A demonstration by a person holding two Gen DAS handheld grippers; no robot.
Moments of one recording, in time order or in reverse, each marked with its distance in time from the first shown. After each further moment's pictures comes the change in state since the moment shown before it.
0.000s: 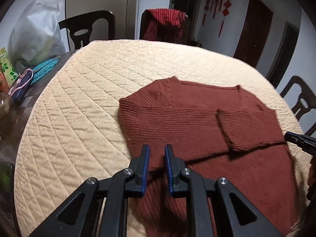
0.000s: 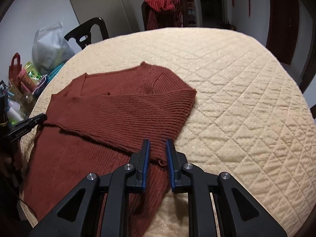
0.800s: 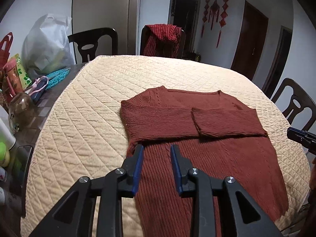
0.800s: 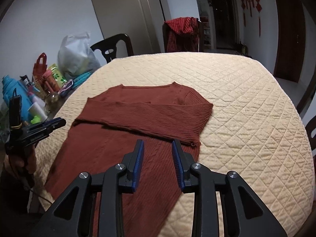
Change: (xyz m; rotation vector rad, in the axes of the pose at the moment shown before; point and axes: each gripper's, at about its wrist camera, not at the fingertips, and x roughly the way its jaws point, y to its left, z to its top) left arm -0.070 -0.026 -0.028 0.008 -0.100 0.029; right arm -0.074 0.038 -0.028 -0.075 -0.138 0.087
